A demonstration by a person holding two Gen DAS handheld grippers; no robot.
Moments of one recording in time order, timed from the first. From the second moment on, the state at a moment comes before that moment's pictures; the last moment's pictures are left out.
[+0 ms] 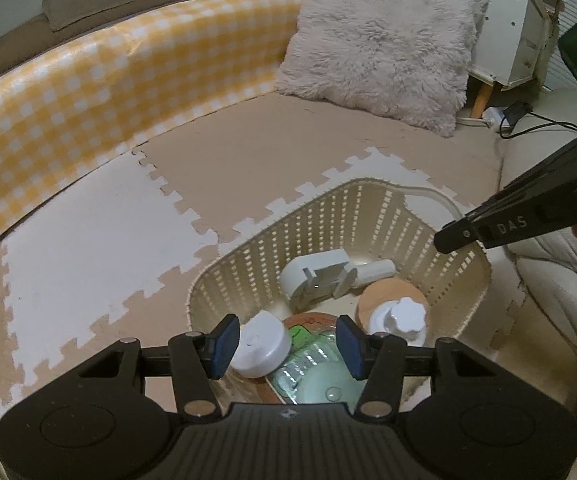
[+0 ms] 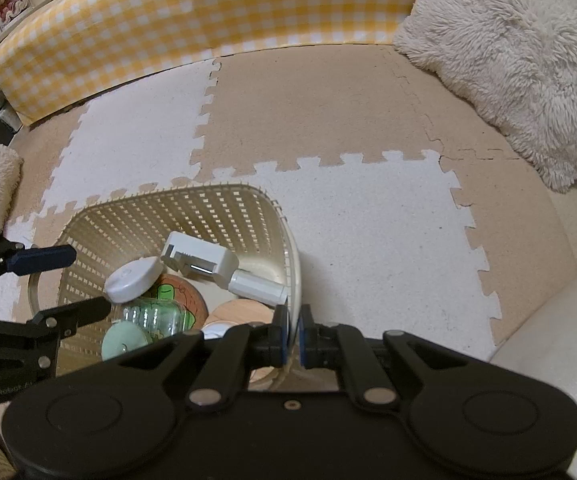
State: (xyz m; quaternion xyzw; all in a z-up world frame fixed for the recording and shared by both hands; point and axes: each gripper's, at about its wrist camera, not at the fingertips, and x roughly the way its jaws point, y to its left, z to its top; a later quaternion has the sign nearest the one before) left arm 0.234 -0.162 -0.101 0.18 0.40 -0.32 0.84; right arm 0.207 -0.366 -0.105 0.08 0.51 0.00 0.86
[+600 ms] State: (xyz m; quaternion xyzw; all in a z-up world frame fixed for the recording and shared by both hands) left arm 0.215 -0.150 -0.064 0.14 0.39 -0.33 0.85; right arm 0.207 -0.366 -0.105 0.08 0.51 0.00 0.86
